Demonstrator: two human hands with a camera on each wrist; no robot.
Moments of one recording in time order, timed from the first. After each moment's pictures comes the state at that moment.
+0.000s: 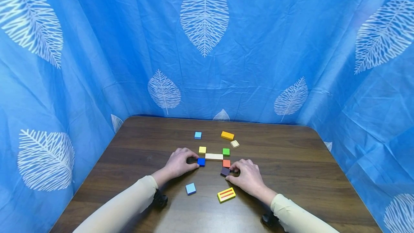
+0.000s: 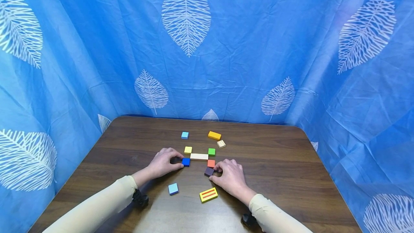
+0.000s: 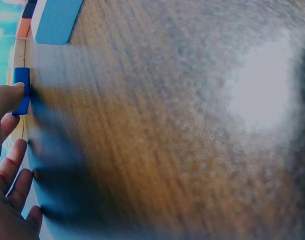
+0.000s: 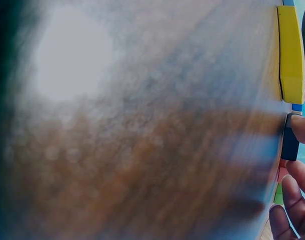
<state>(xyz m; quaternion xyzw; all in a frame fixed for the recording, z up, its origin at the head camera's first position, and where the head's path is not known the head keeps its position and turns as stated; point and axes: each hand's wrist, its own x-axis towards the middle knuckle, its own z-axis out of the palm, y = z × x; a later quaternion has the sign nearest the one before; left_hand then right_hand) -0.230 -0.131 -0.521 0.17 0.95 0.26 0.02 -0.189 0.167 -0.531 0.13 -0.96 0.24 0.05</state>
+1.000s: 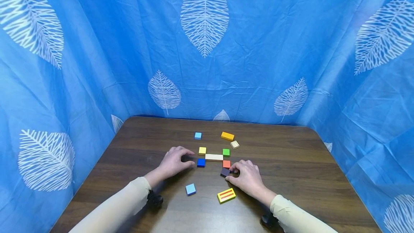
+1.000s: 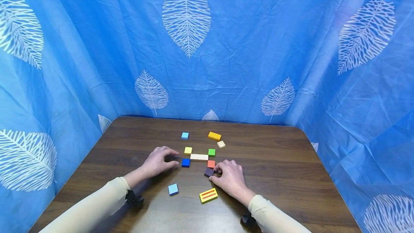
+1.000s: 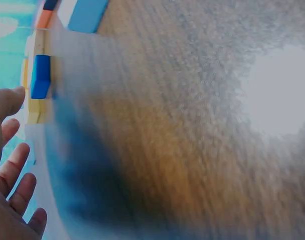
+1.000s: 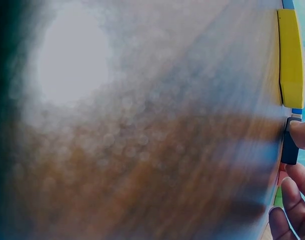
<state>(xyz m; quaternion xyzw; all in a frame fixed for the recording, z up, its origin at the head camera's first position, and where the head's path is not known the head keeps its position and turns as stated) -0.225 -0.147 -0.509 0.14 0.94 0.30 0.03 -0.188 0.166 -0.532 0.13 -0.96 0.24 0.06</state>
